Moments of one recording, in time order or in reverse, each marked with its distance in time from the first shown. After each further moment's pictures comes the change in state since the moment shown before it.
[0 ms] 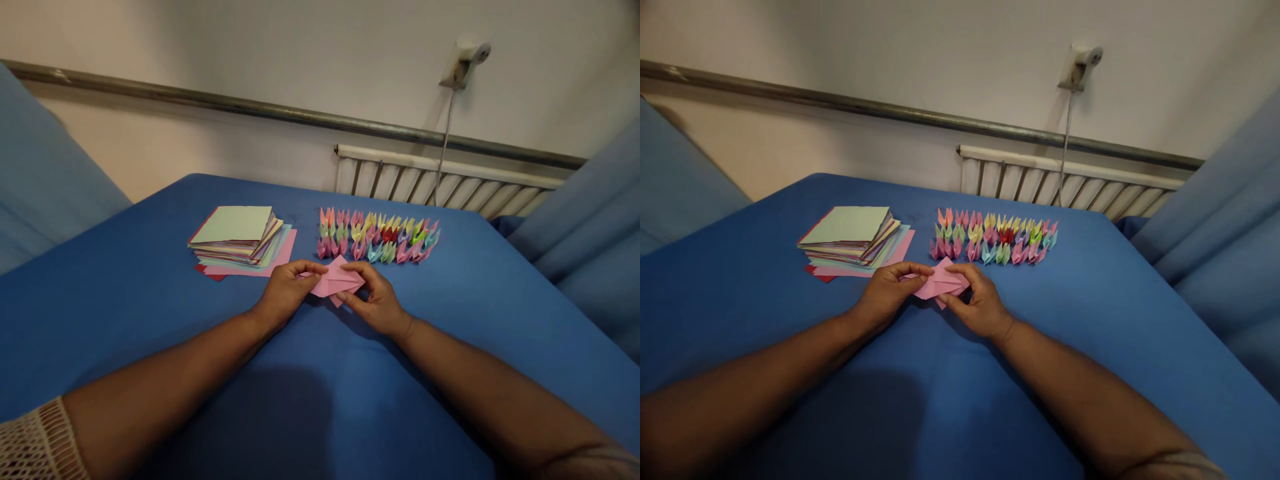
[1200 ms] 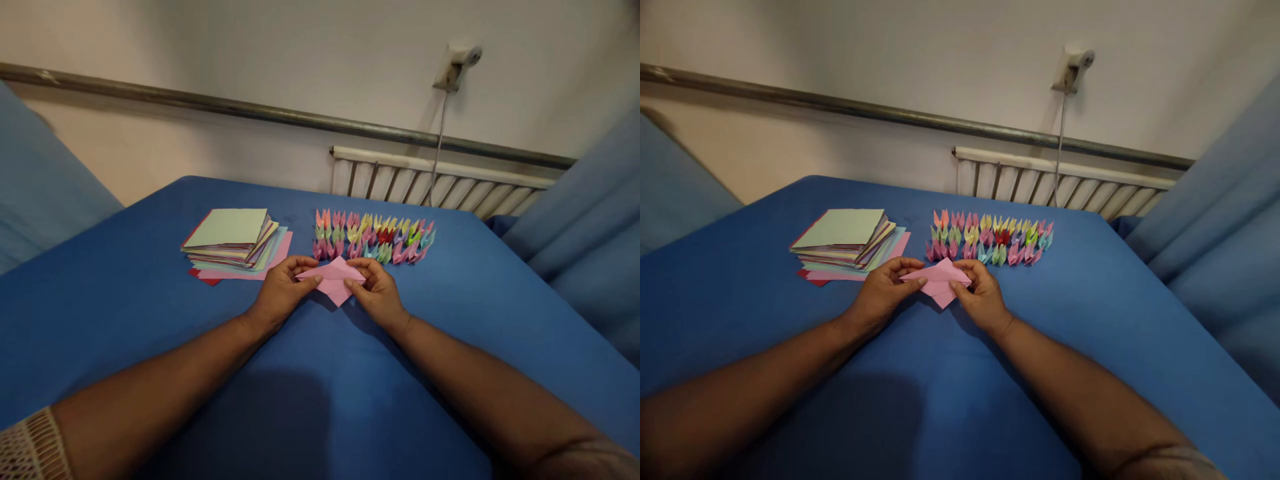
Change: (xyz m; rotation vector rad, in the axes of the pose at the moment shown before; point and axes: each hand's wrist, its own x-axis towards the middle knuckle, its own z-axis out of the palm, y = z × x) left_hand 0.006 -0.001 -0.002 -0.136 -0.025 0.023; right_hand 0.006 0.001 0.006 0.475 0.128 0.338
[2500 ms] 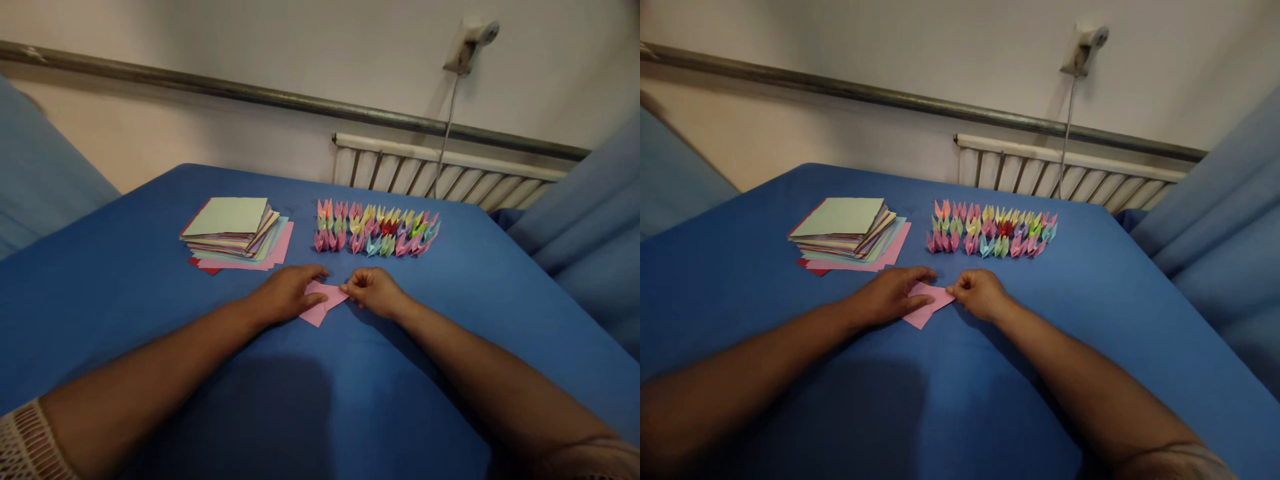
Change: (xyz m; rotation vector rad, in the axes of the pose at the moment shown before) left_hand 0.002 -0.002 -0.019 0.820 -0.478 0.311; right_hand 0.002 0.004 -0.014 -0.522 -0.193 0.306
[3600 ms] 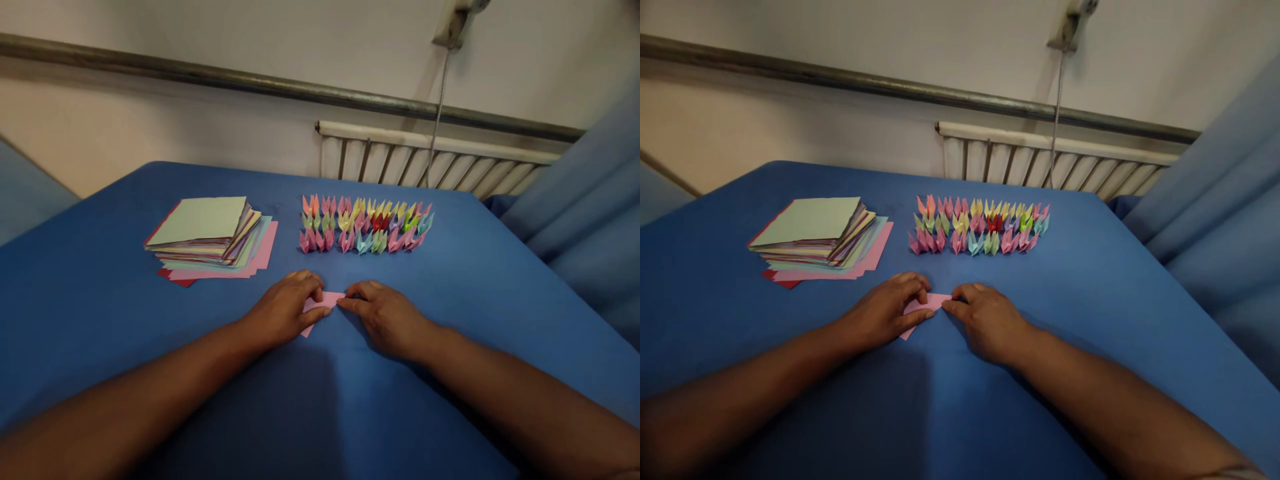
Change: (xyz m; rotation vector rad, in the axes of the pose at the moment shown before) left_hand 0.006 0.007 0.019 0.078 -0.065 0.128; right_hand -0.046 -0.005 -0.022 -0.819 -0.139 -0.465
